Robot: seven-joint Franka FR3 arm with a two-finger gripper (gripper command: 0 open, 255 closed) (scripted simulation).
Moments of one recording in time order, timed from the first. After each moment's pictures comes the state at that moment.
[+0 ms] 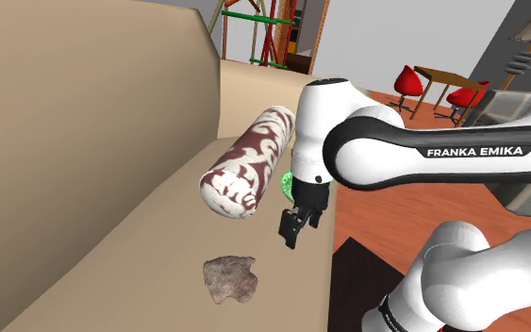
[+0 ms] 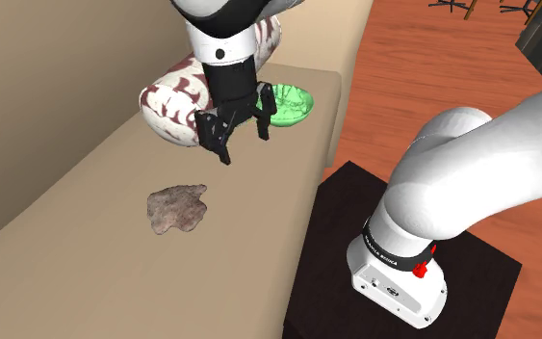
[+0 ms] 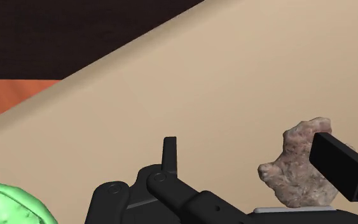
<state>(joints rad) 0.12 -0.68 0.32 -2.60 0.26 1.79 0.25</state>
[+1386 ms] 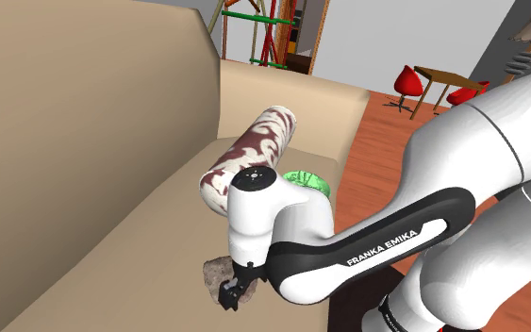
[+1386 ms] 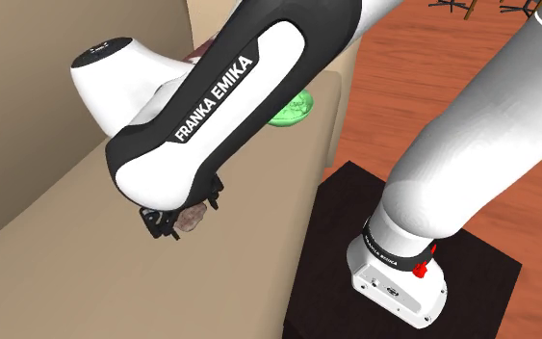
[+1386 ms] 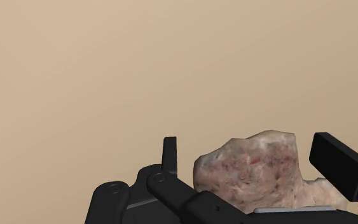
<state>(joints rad) 0.08 -0.22 0.70 -2.57 0.18 2.31 0.62</state>
